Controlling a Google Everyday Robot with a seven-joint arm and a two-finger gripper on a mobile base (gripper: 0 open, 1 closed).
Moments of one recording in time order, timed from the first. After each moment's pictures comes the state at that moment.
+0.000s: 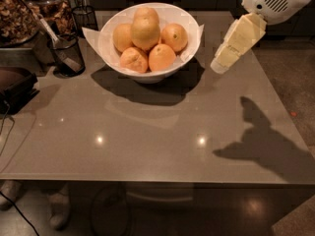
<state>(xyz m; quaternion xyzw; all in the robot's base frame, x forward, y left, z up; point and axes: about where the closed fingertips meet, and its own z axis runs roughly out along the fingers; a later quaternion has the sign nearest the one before) 0.542 -0.161 1.014 -0.51 0.82 0.01 0.28</state>
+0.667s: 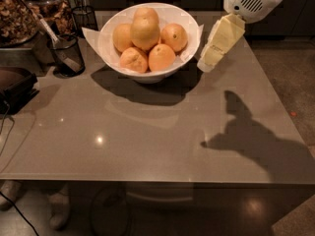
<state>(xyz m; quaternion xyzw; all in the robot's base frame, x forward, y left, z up) 0.564 -0.133 1.006 -0.54 0.80 0.00 0.26</state>
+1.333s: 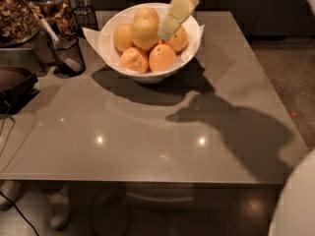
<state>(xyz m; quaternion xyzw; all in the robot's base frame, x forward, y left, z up) 0.639 -0.065 1.025 -0.52 0.81 0.04 0.27</state>
